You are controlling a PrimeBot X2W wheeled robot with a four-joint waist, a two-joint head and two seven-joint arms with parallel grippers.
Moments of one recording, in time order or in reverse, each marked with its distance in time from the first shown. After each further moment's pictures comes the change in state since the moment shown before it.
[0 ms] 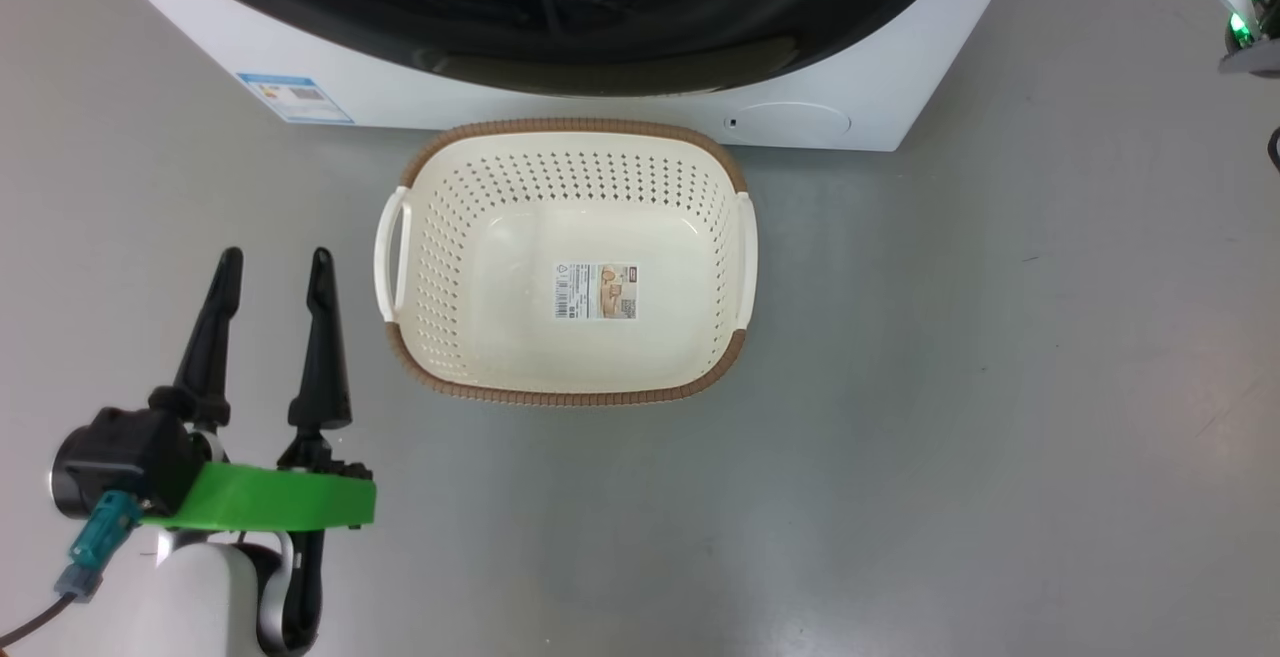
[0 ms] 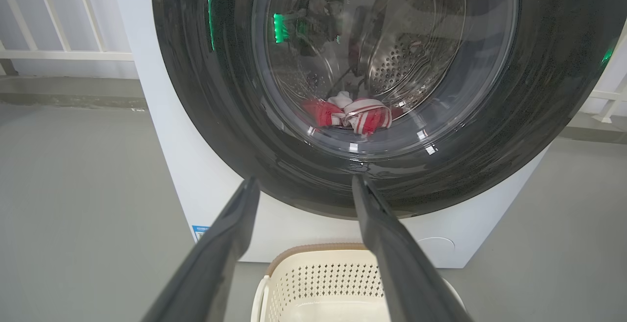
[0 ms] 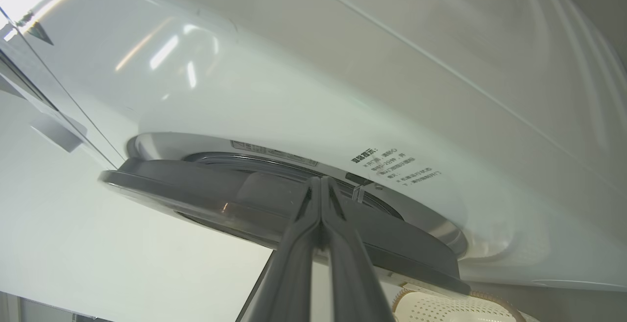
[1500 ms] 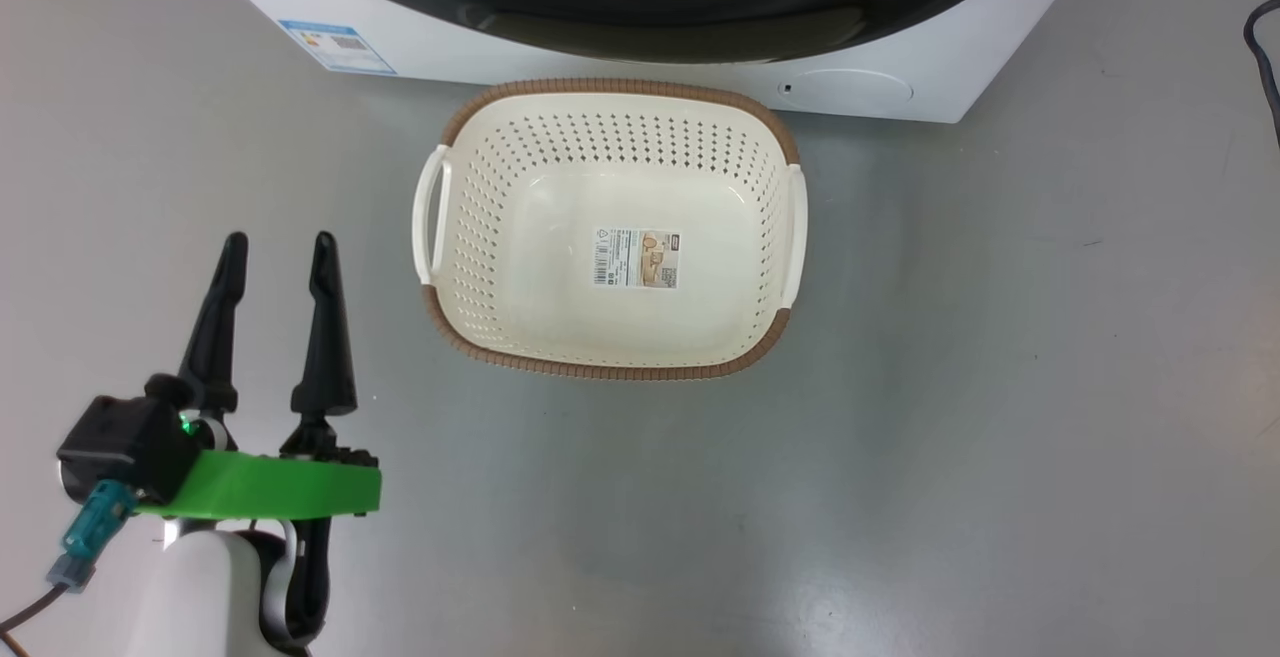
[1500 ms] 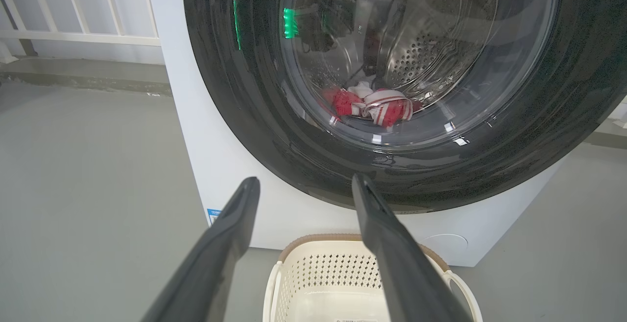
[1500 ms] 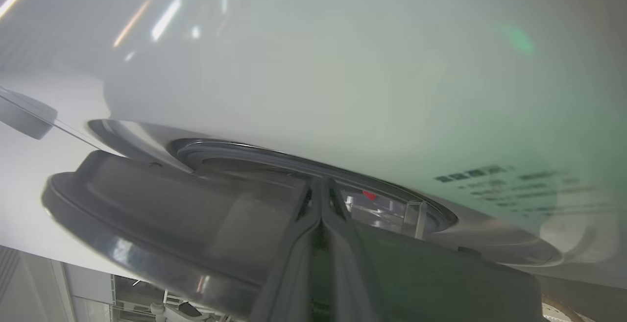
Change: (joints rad) left arm -0.020 -0.001 -0.016 -0.003 -0.053 0.001 0.000; right arm -0.224 0.081 0.056 0.171 -0.018 0.000 0.105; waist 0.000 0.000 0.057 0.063
